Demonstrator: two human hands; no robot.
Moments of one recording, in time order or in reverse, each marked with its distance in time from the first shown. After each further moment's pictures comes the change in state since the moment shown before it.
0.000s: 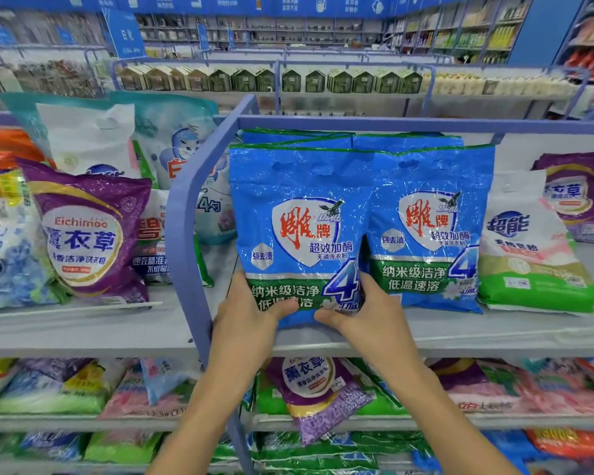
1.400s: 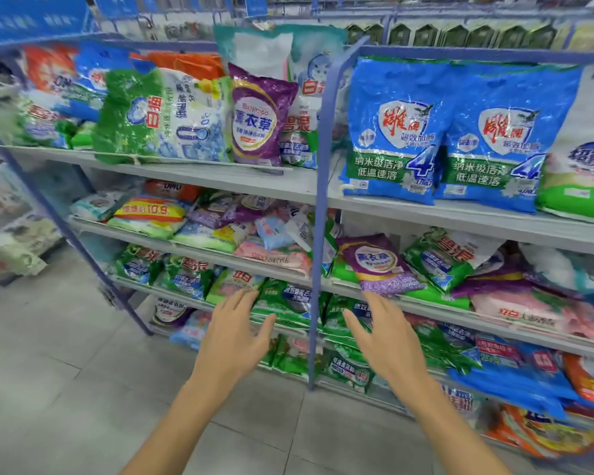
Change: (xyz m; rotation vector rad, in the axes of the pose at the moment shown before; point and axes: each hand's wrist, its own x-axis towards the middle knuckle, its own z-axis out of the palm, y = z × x) left_hand -0.294 -0.153 -0.109 0.551 0.067 -0.064; right_hand -0.264 0.043 0.055 -0.414 -0.294 -0.189
